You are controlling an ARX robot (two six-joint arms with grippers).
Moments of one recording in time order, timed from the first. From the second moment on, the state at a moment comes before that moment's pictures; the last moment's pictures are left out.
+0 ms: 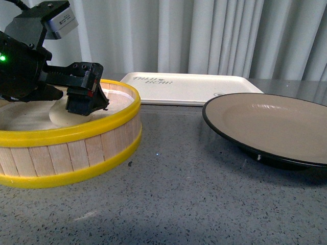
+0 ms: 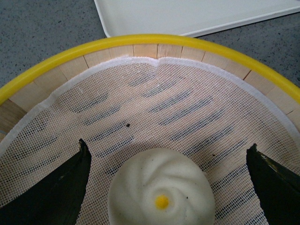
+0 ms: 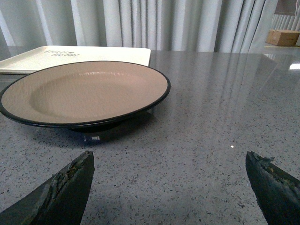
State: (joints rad) left arm -0.17 1.59 1.09 -0.02 0.15 0.14; right arm 0.00 0.00 0.01 0.00 0.00 -0.01
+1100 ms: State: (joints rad) left arm -0.28 1.42 1.00 0.22 0.29 -0.03; right arm 0.00 0.00 0.01 0.00 0.00 -0.01
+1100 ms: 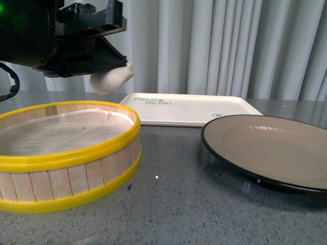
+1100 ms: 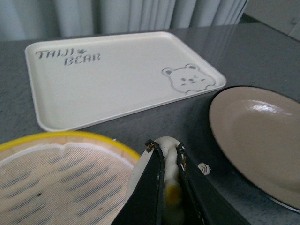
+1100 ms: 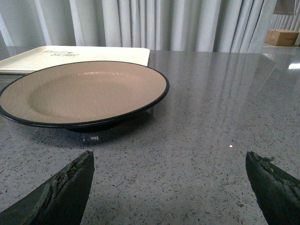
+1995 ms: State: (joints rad) left arm -0.72 1.82 1.33 0.26 0.39 0.19; right arm 0.00 0.00 0.01 0.00 0.00 -0.01
